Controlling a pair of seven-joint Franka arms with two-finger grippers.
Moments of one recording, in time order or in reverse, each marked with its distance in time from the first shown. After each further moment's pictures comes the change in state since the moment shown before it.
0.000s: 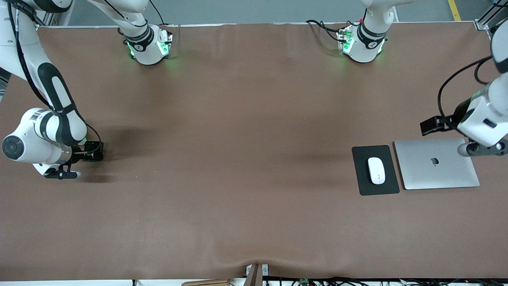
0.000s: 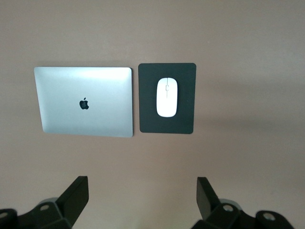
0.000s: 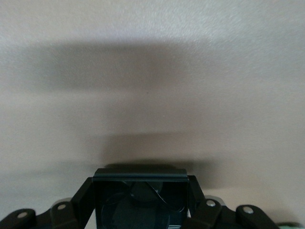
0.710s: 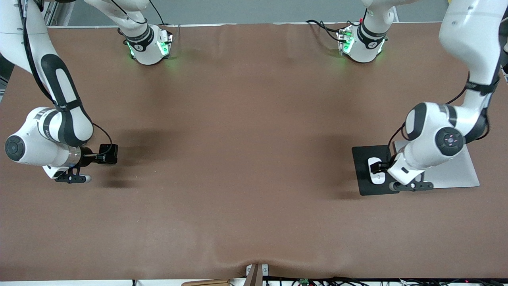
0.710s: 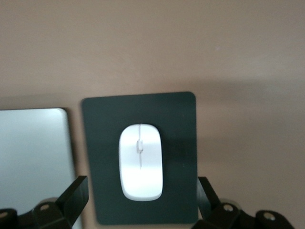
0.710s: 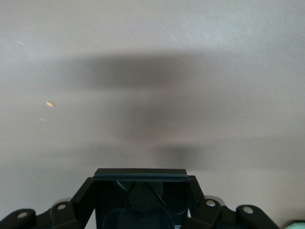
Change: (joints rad) left arm -0.001 0.192 0.031 -0.430 0.038 0.688 0.000; right arm 0.098 -0.074 0.006 0.005 0.160 -0.082 0.007
